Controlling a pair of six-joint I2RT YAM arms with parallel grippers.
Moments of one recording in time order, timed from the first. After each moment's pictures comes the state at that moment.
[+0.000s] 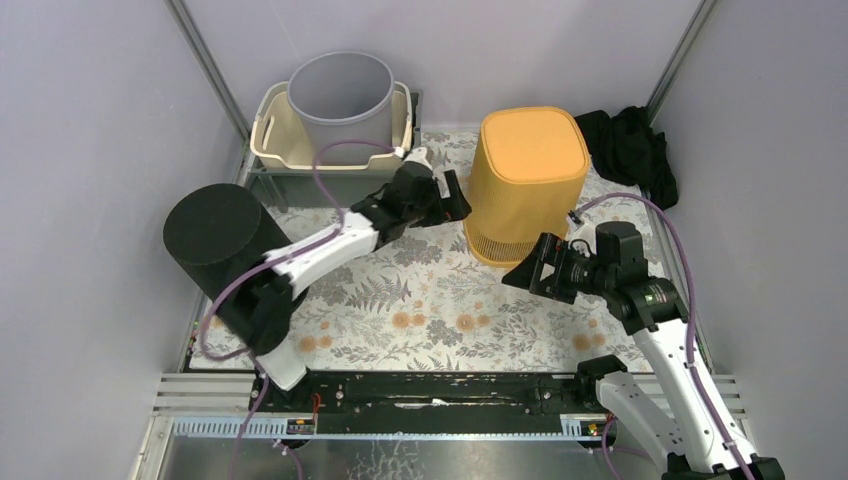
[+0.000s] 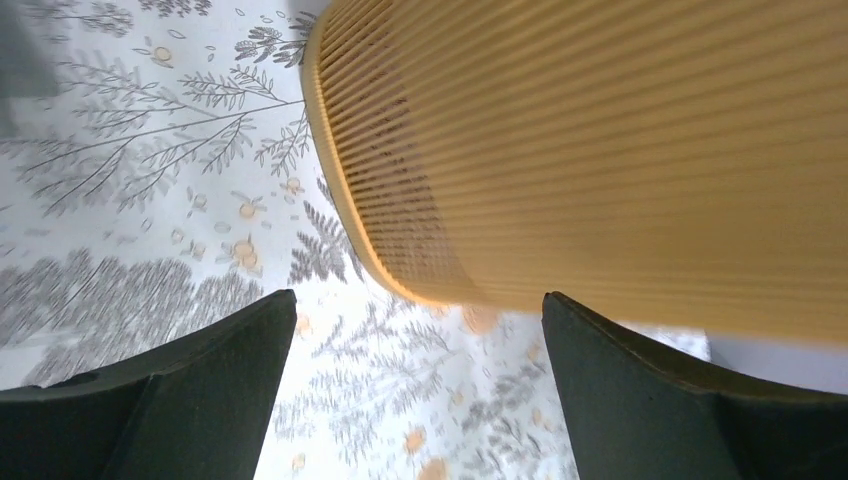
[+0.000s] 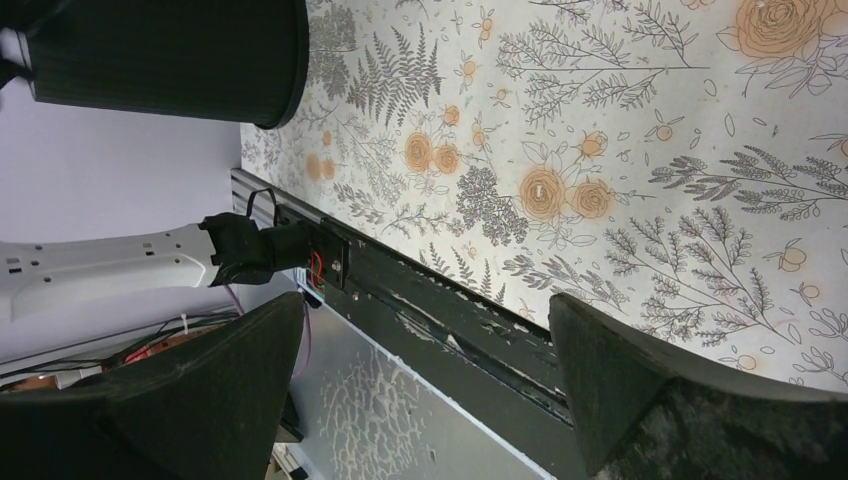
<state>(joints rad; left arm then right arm) -0.66 1.73 1.28 -0.14 -0.02 -0.74 0.25 0.74 0.82 -0.80 -0.56 0.62</state>
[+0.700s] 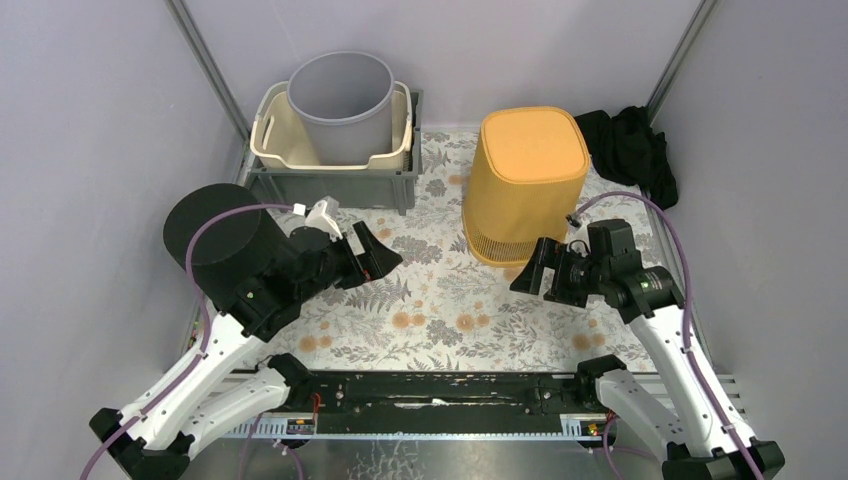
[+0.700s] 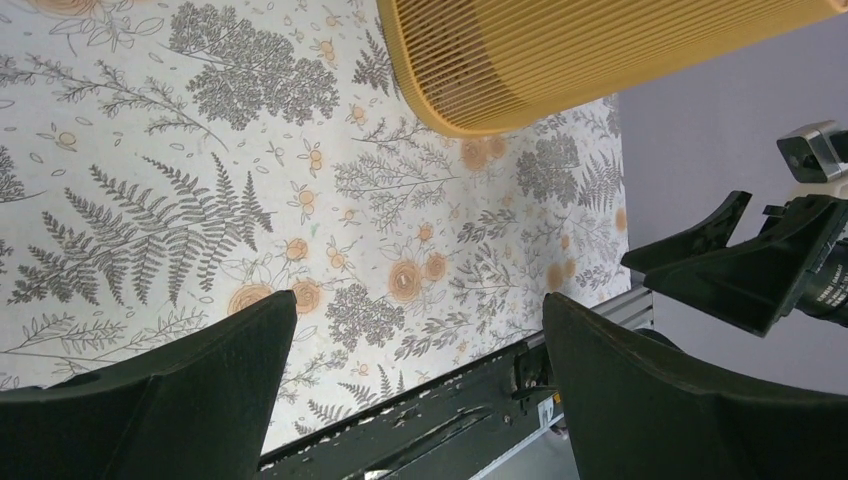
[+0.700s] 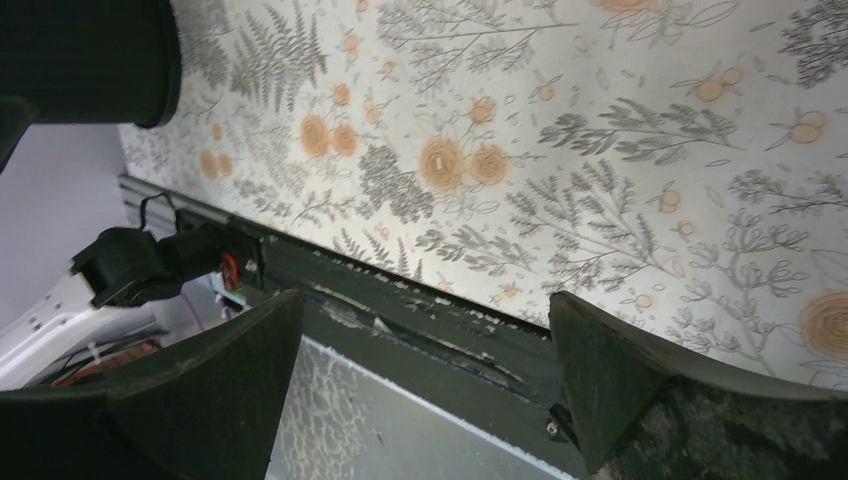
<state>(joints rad) -0.66 0.77 0.84 -0.55 -0.01 -0.85 0.26 0.80 0.88 -0.97 -0.43 0.51</state>
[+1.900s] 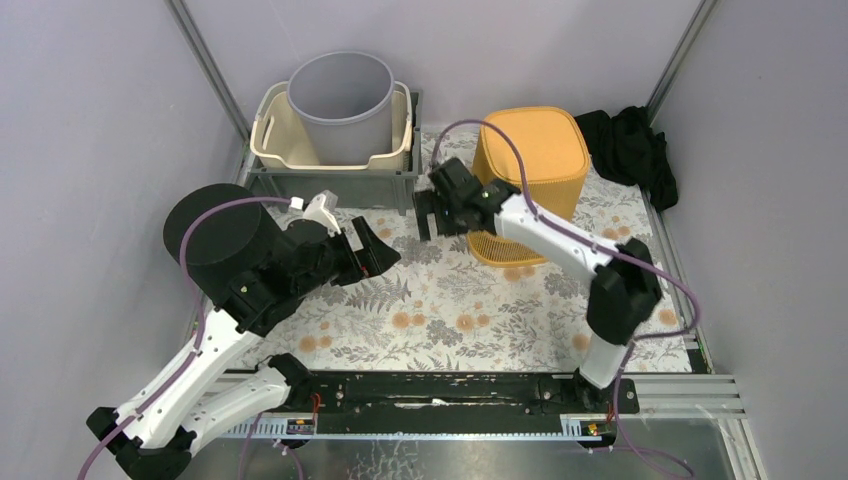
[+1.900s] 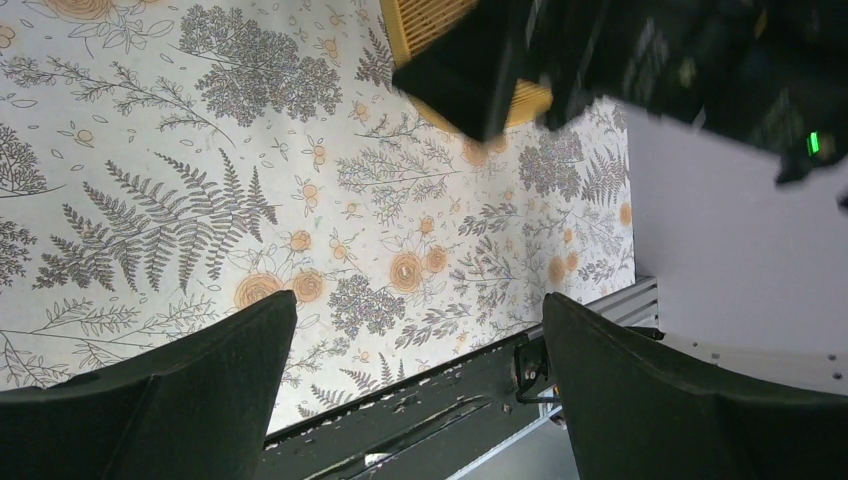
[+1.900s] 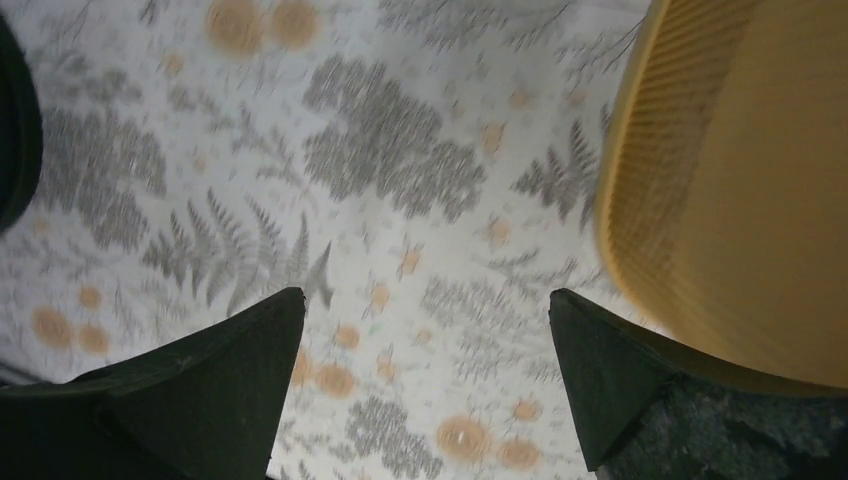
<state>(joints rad) -0.66 0.81 0.94 -0.65 -0.01 -0.84 0.81 1.71 1.47 -0.70 0.14 0.47</state>
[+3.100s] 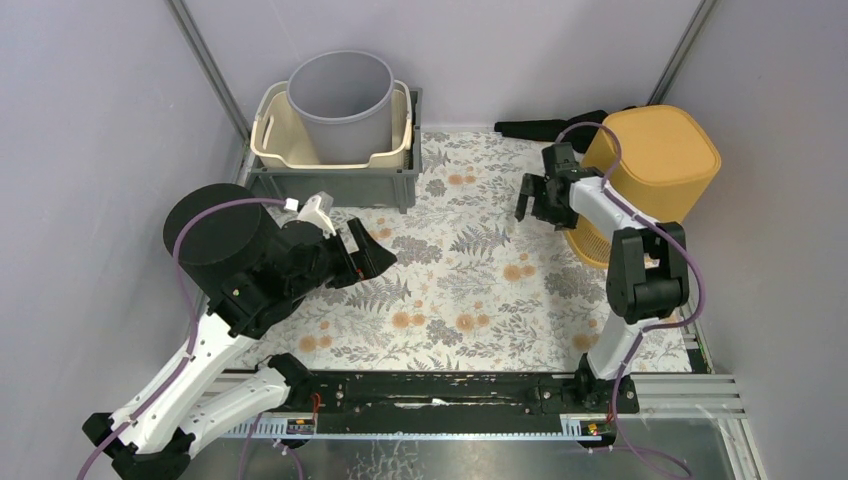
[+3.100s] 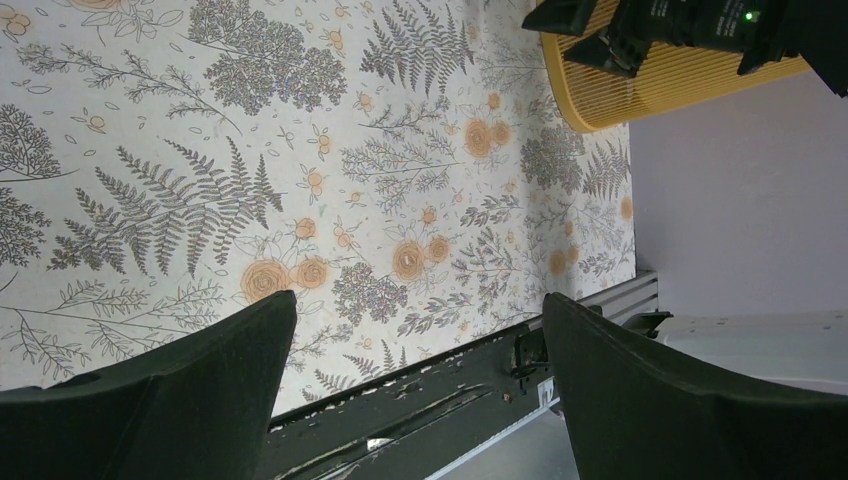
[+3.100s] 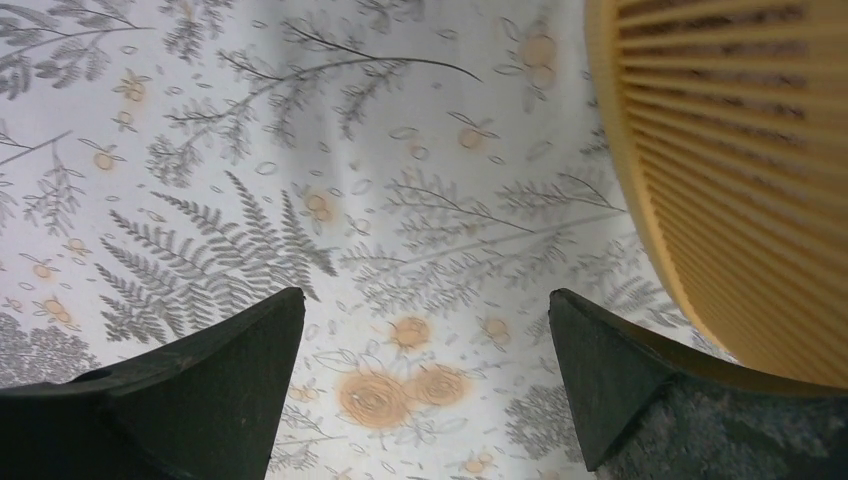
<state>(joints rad) -0.66 0.79 0.96 -0.71 -0.01 -0.84 0.17 1.81 1.33 -0.64 0.07 0.38</state>
